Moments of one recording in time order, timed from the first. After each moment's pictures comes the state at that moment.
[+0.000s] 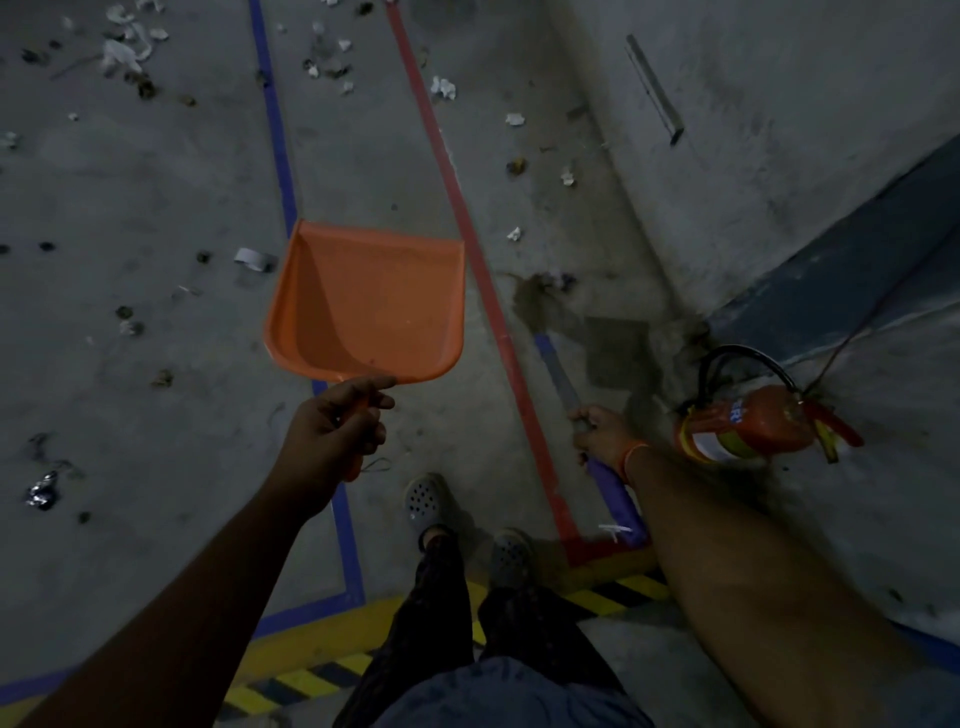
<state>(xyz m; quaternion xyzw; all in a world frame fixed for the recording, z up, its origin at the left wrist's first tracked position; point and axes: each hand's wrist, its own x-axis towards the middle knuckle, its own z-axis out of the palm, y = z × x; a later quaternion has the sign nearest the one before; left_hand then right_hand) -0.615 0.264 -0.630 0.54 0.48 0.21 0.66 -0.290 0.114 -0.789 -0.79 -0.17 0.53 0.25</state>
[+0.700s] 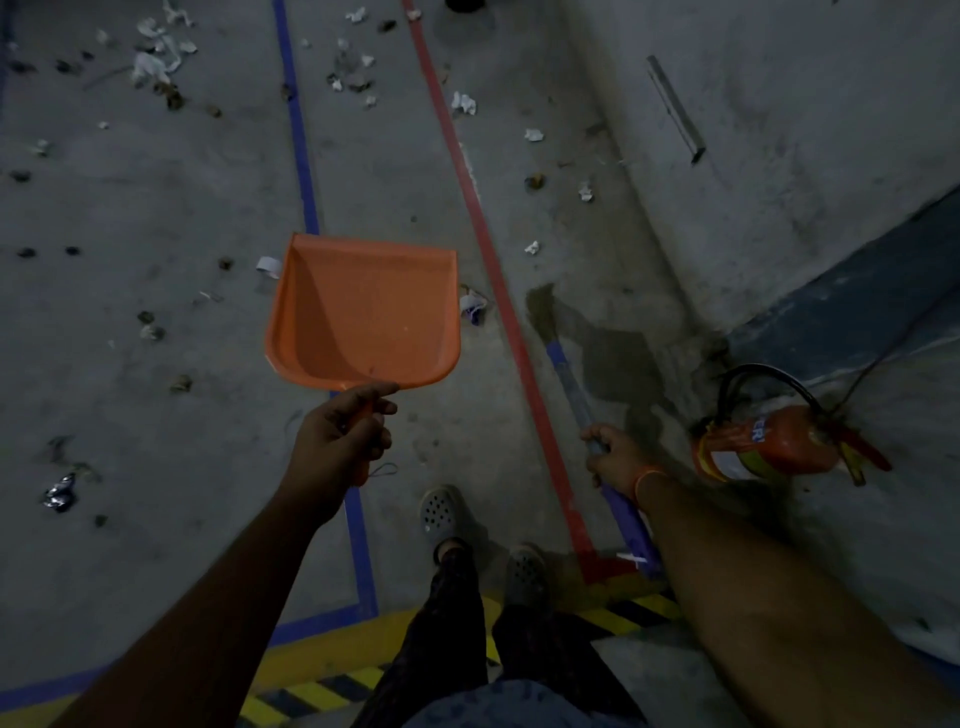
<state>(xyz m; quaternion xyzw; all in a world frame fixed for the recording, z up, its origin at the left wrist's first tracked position) -0.641 0.289 -0.634 0.54 0.50 0.23 0.63 -0.314 0.123 -0.794 -0.82 -0.24 0.48 0.21</state>
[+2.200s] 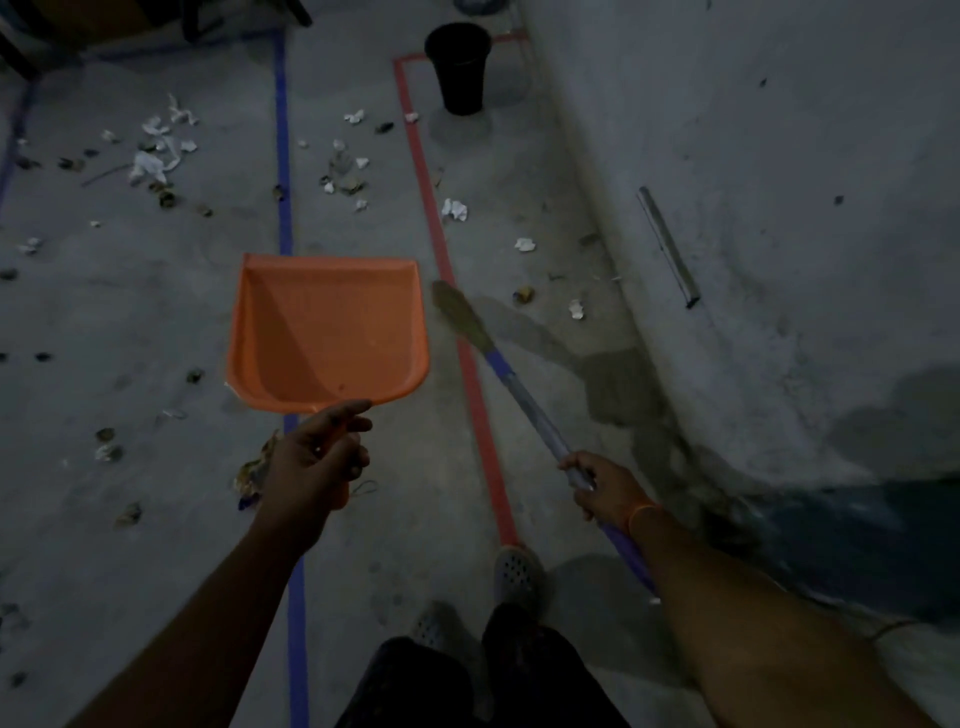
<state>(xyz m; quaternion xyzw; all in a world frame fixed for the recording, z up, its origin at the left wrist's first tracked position) -0.407 0.544 -0.630 0.54 0.54 0.29 0.58 -0.075 0.390 -0.774 -0.77 -0.35 0.49 0.19</state>
